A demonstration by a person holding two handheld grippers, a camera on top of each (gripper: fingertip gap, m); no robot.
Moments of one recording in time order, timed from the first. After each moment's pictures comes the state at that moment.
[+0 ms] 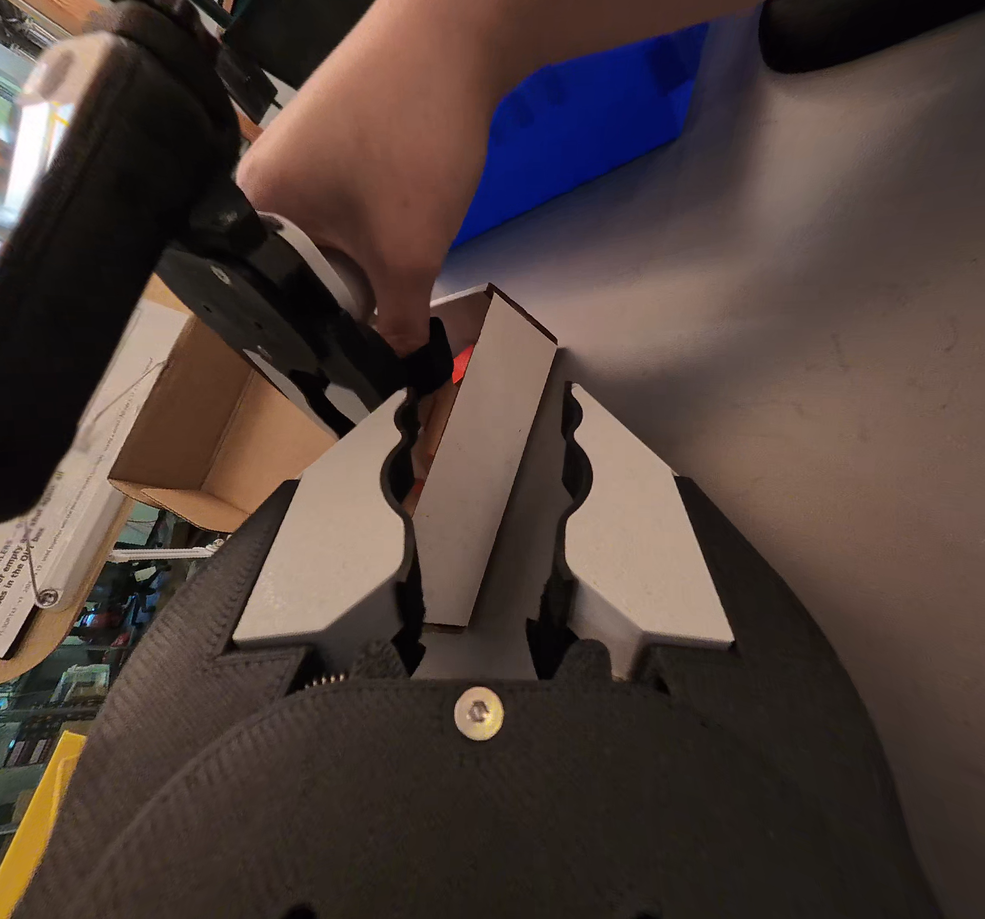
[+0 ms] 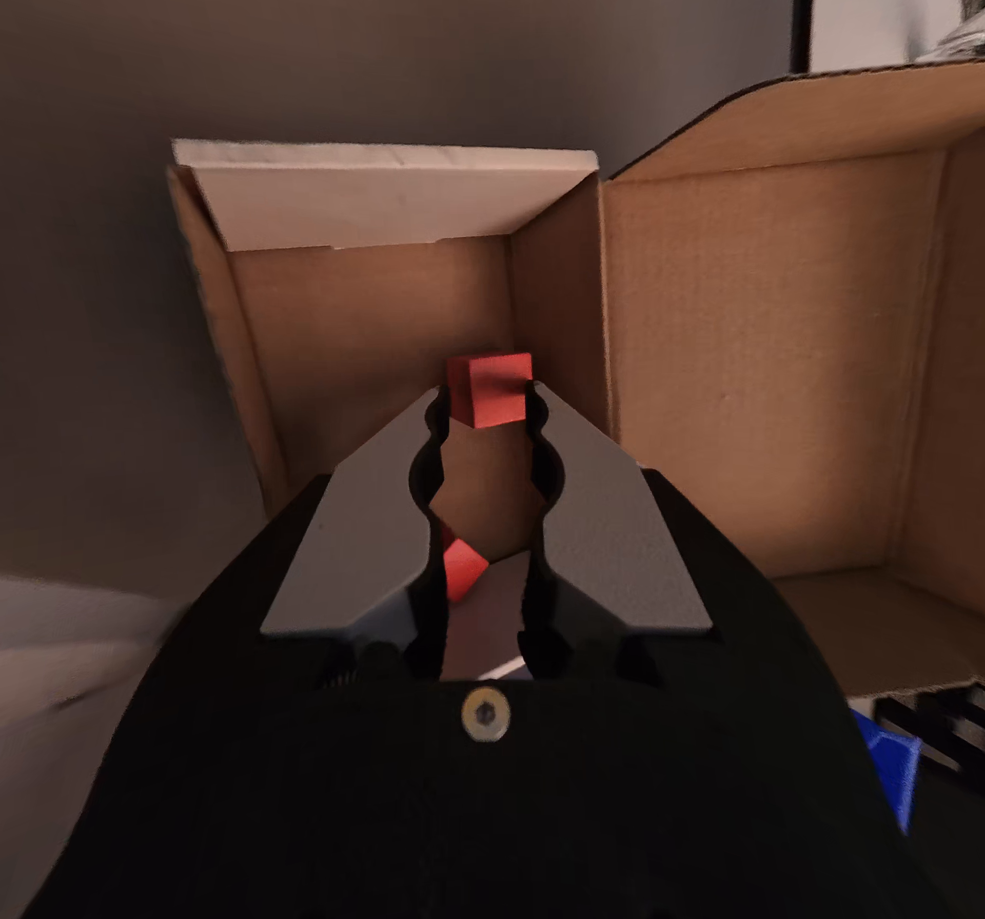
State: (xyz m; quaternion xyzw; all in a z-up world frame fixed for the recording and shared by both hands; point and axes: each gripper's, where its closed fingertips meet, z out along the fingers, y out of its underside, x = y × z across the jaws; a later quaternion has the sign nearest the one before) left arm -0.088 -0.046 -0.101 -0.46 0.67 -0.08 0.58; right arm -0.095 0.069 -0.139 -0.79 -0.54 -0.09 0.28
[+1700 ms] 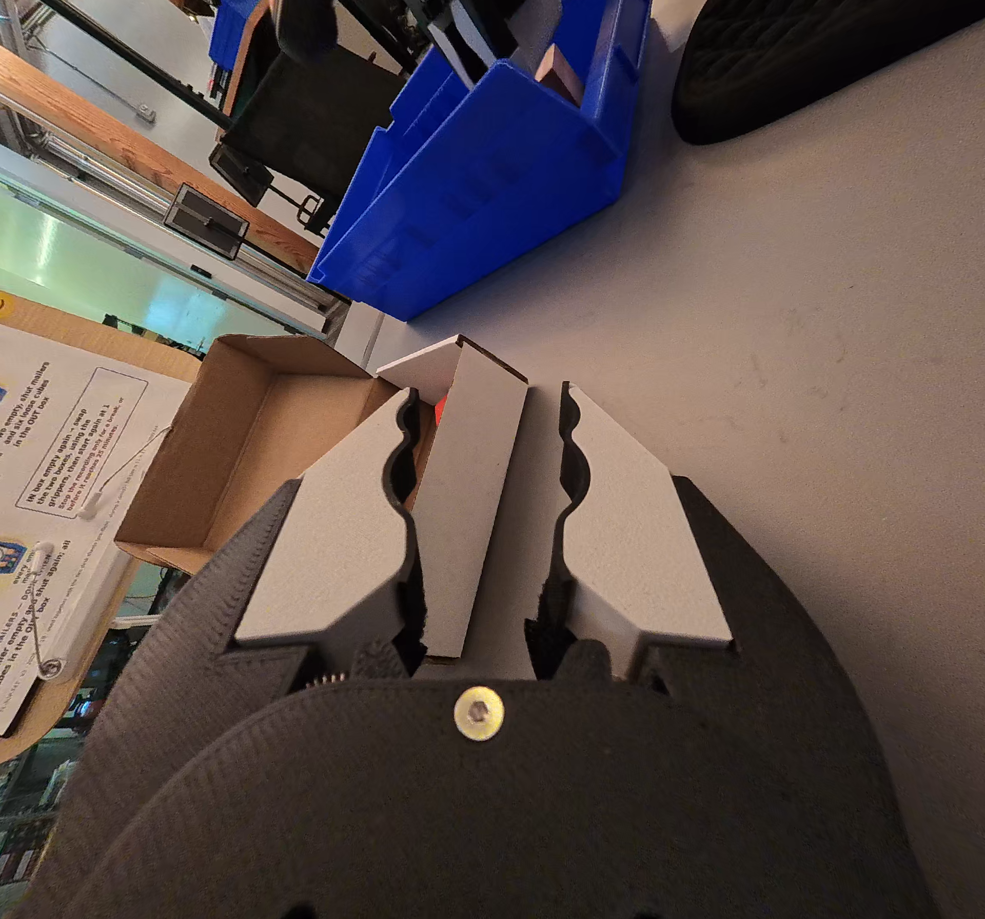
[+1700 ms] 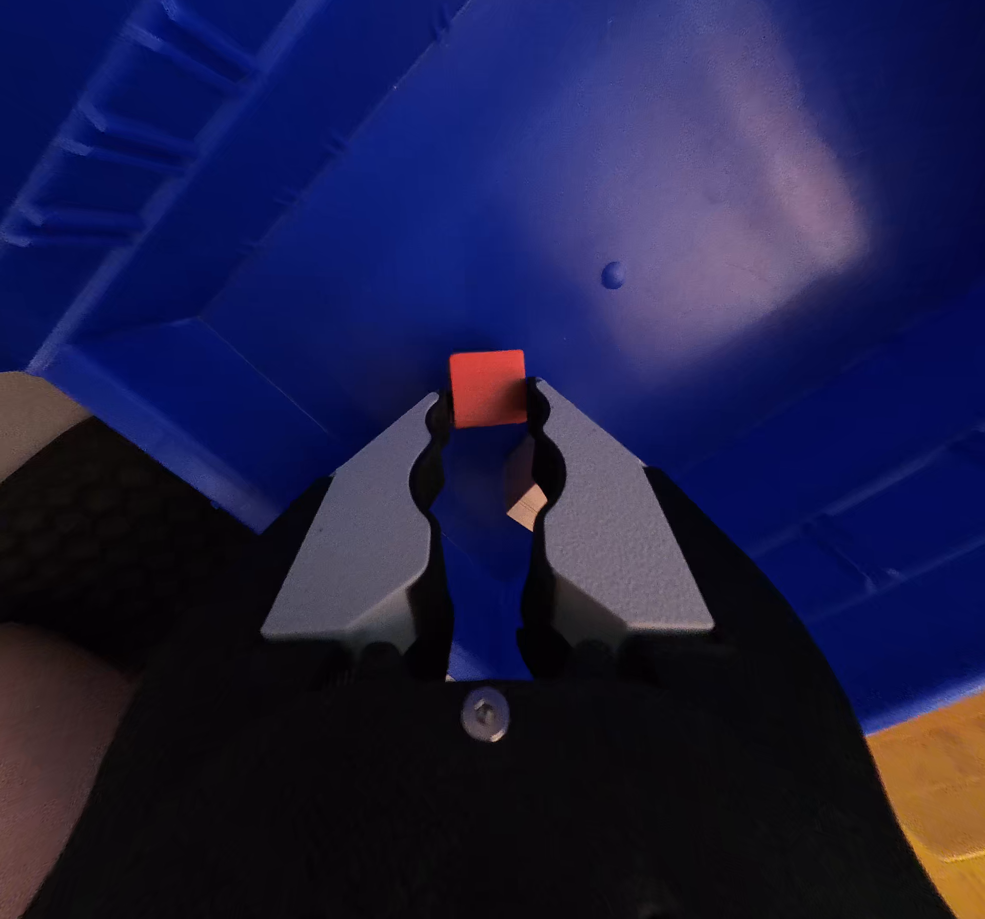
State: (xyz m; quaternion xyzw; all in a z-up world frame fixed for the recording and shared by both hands) left arm -0.085 -0.071 -0.094 -0.40 0.69 -0.11 0.59; right arm 0.173 -0.063 -0.147 -0.96 -0.28 0.02 0.08
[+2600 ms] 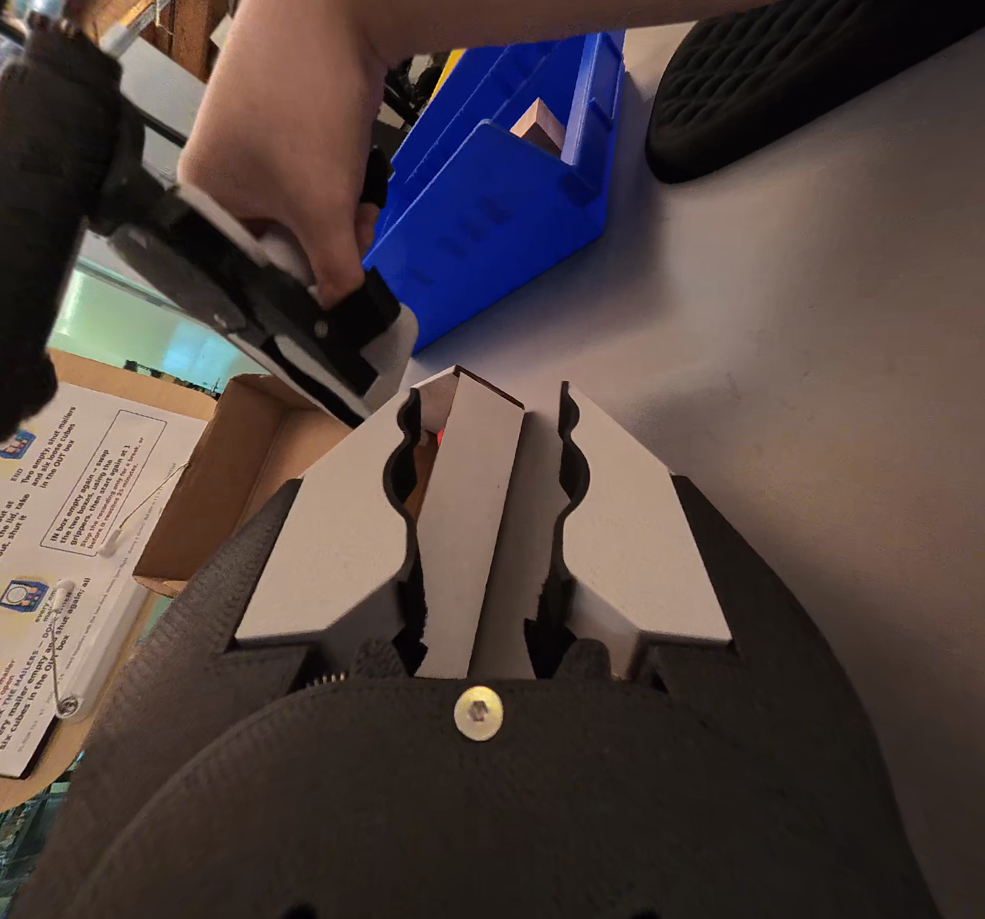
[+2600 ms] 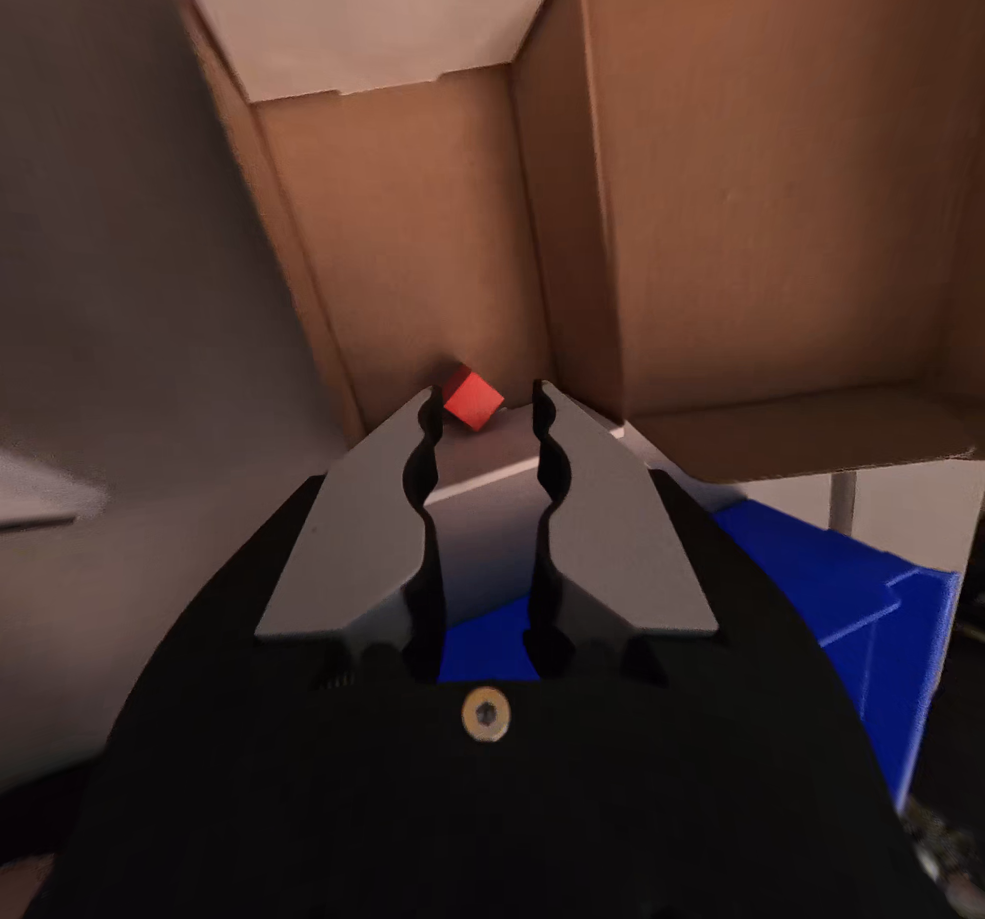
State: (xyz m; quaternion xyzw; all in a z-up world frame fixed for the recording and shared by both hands) left arm -0.084 -0.084 -0.086 -0.37 0.70 -0.12 0.61; right arm -0.051 0.030 -0.113 -0.85 -0.50 -0.06 0.18
